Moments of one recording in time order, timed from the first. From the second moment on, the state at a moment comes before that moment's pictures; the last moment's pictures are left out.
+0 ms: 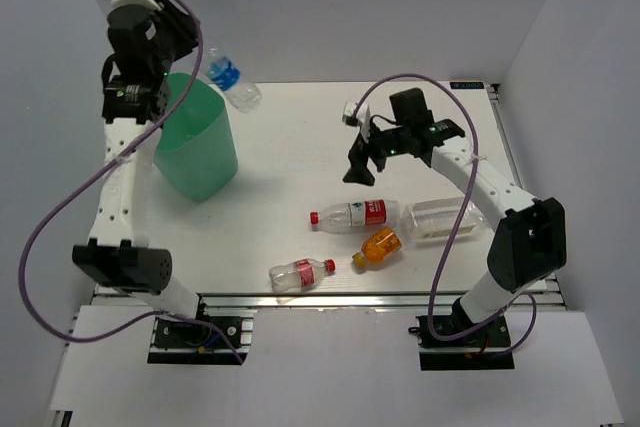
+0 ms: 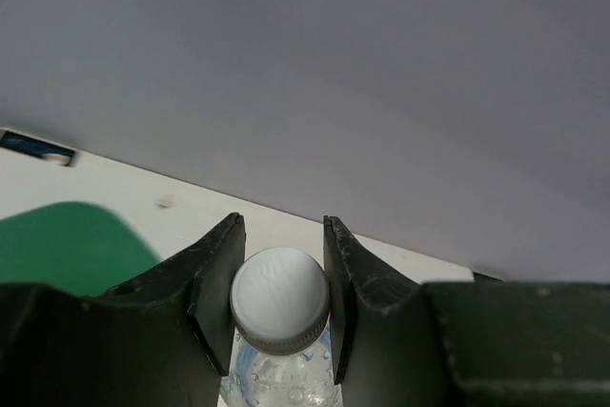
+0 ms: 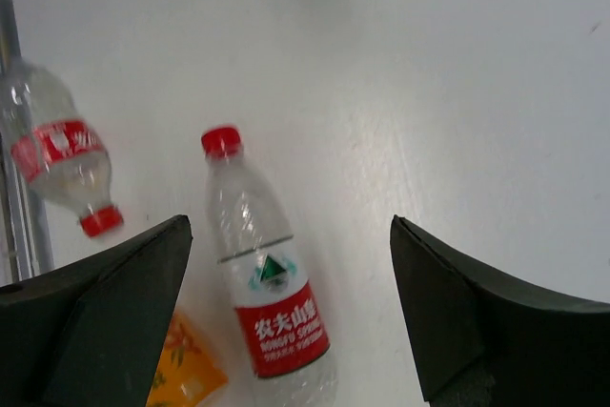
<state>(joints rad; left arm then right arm) -0.07 1.60 1.95 -0.38 -0.01 -0.48 0.46 1.61 1.41 -0.55 -0.77 -0.55</state>
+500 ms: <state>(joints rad) -0.10 1.27 1.78 -0.50 -0.87 -0.31 0.49 1.31 0.96 -0.41 -0.47 -0.60</state>
